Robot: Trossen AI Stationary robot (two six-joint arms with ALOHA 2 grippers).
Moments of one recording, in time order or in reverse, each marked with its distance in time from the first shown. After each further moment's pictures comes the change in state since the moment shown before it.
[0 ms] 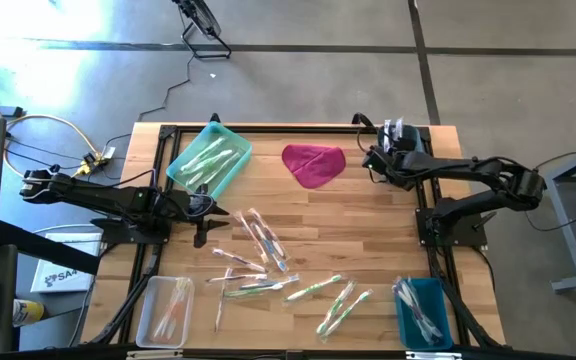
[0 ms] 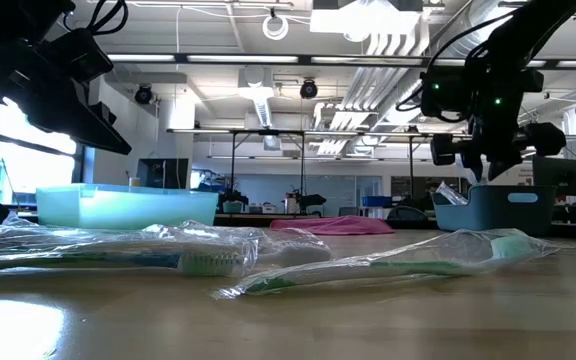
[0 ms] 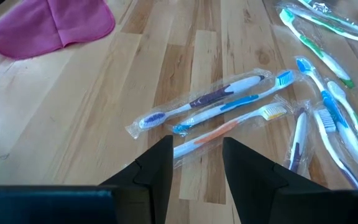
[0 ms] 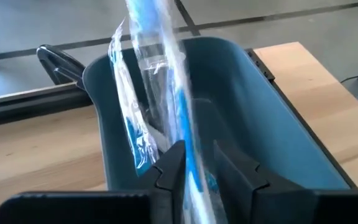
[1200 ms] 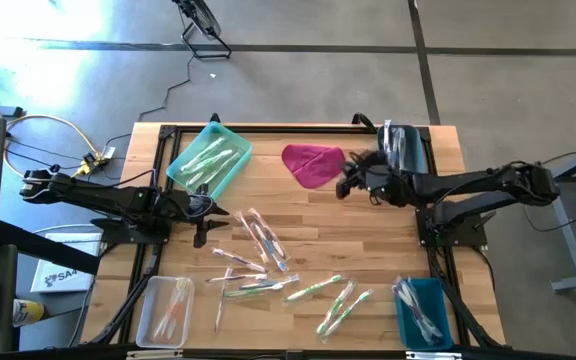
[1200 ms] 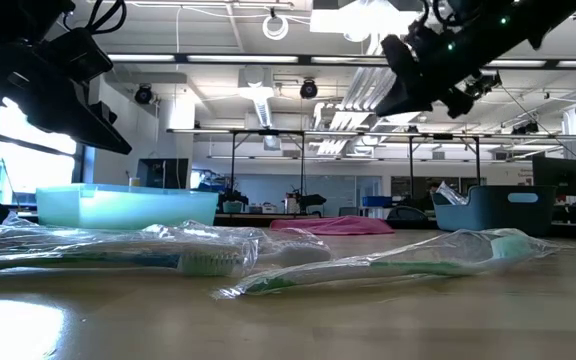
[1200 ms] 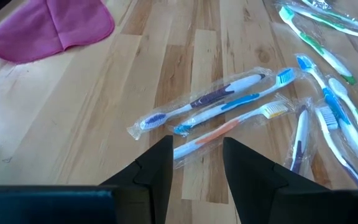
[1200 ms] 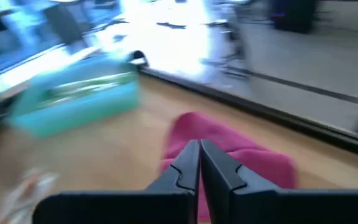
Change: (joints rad) left arm 0.000 0.000 0.000 0.000 -0.001 0.023; right arm 0.440 -0.141 0.000 0.741 -0.307 -0.736
